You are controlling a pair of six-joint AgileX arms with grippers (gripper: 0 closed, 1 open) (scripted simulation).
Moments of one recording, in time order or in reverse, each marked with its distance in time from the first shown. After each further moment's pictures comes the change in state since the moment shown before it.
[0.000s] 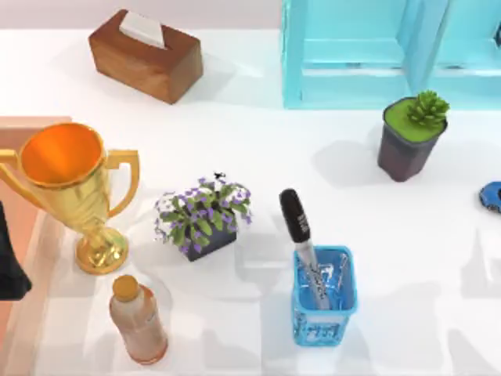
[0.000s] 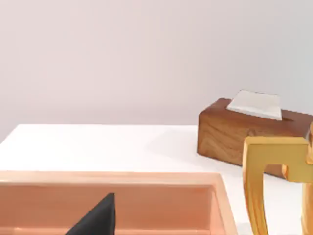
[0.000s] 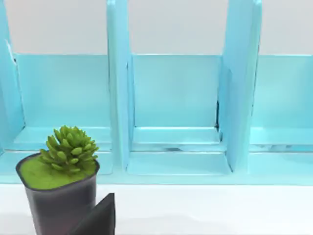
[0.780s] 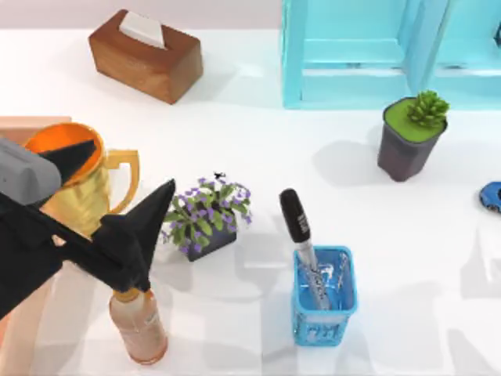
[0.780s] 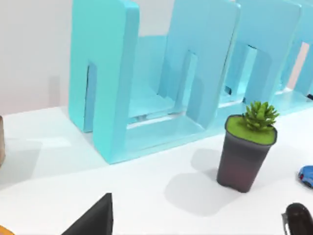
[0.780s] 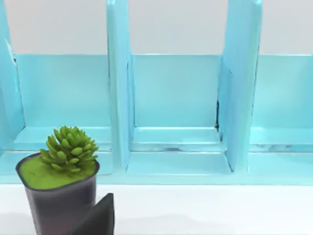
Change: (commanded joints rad) left arm -0.517 0.584 0.343 0.129 0.143 -0.131; right arm 0.000 0.000 0.000 0.000 0.000 0.000
